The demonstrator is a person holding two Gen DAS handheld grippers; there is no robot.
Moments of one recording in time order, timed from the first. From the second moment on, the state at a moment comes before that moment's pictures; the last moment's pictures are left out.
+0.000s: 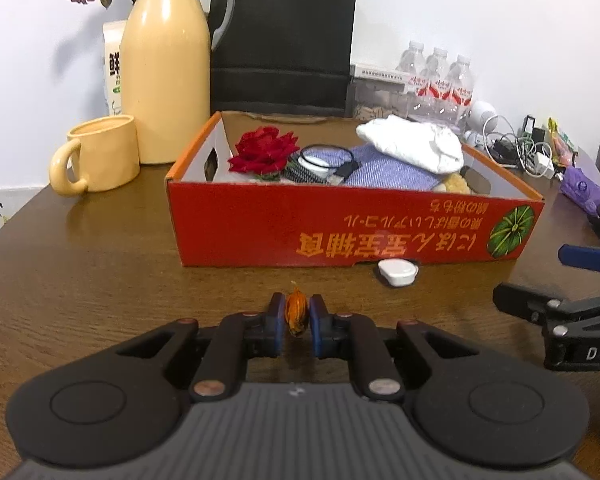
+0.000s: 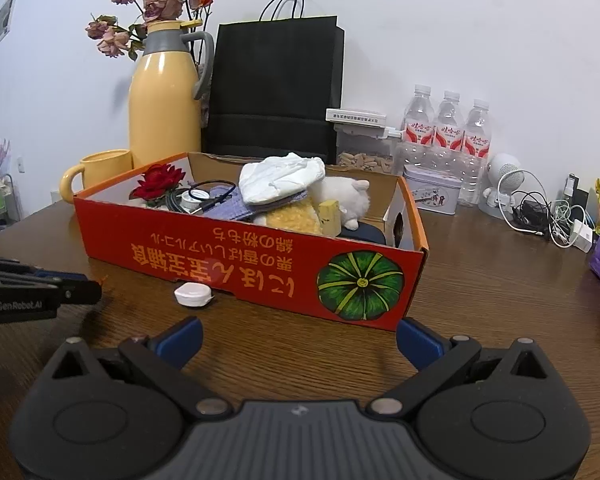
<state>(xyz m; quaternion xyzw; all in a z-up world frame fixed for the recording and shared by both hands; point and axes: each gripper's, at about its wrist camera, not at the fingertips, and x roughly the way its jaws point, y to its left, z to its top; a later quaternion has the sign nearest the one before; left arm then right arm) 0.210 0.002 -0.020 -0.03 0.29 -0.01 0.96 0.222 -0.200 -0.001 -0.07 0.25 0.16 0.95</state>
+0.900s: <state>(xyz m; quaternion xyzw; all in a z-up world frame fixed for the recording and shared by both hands) 0.207 0.020 0.009 -0.05 0.20 -0.01 0.98 0.257 -0.126 -0.012 -0.03 0.31 0.20 0.93</state>
